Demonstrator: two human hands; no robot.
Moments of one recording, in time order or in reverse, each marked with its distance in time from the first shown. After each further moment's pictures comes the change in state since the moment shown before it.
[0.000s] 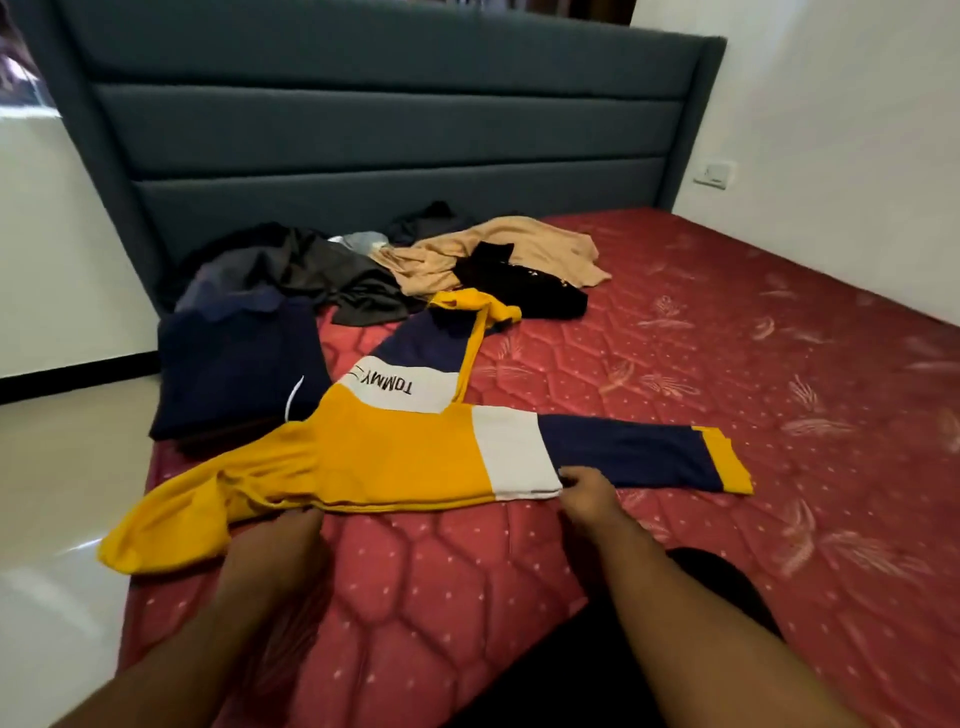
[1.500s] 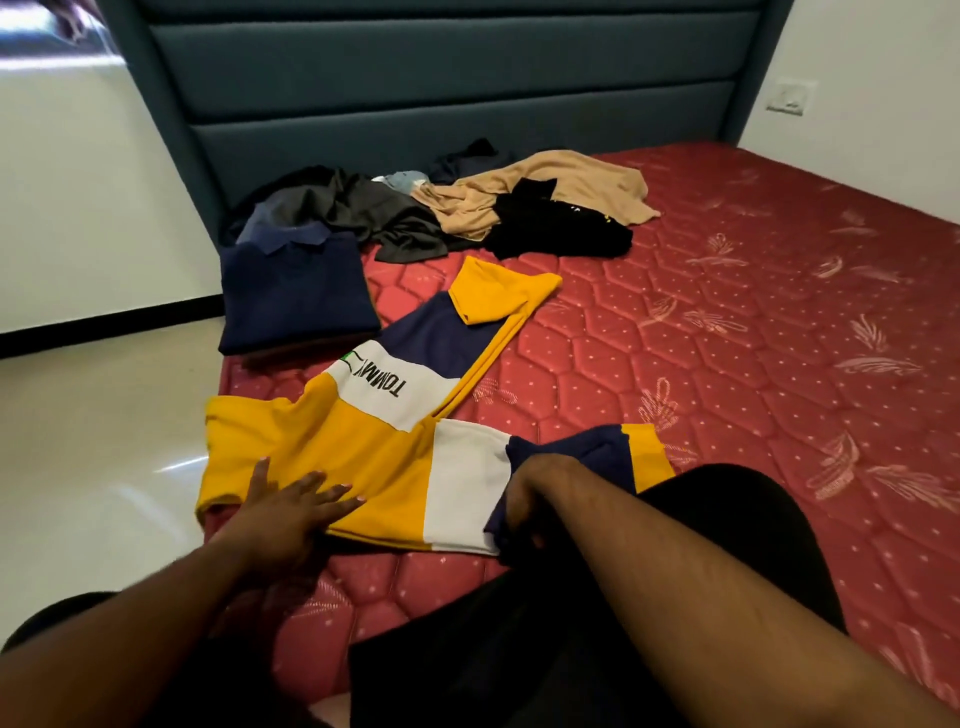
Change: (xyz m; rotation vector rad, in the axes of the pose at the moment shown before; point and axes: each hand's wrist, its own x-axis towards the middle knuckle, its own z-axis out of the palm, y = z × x) left_hand -0.082 -0.032 0.014 0.227 -0.343 0.280; right_hand -0.136 -0.093 0.028 -0.736 -0.801 0.035
